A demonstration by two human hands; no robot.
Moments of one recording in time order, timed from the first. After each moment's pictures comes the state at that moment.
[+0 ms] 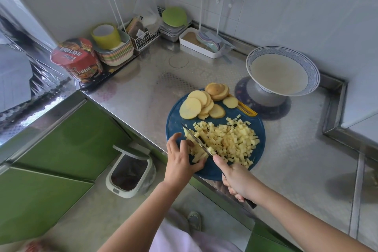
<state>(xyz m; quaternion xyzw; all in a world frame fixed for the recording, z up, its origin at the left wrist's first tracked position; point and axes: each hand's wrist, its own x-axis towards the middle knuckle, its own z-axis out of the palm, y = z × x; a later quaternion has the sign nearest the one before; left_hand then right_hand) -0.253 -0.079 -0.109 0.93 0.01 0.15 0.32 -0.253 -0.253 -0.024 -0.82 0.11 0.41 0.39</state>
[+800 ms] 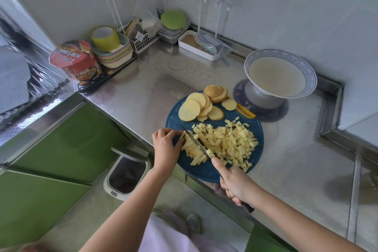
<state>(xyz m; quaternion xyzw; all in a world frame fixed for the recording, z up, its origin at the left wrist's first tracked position) -0.216 -0.048 -0.085 0.92 0.14 0.05 0.37 -0.256 -0.247 -0.014 -0.80 0.12 0.42 0.40</state>
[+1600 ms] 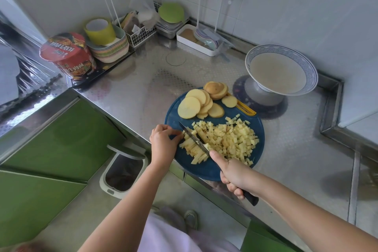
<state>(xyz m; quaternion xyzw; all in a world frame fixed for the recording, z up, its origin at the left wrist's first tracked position) -0.207 -0.040 -0.086 0.87 0.18 0.04 0.45 -0.234 -0.230 0.001 -0.80 0.17 0.50 0.27</state>
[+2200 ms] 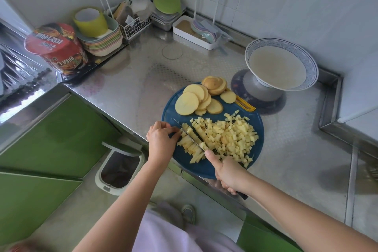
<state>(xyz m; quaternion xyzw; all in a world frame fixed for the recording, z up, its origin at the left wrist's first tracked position) -0.204 -0.039 -0.091 0.89 0.15 0.06 0.42 -0.238 -0.226 -0.037 -0.84 0.14 0.43 0.30</state>
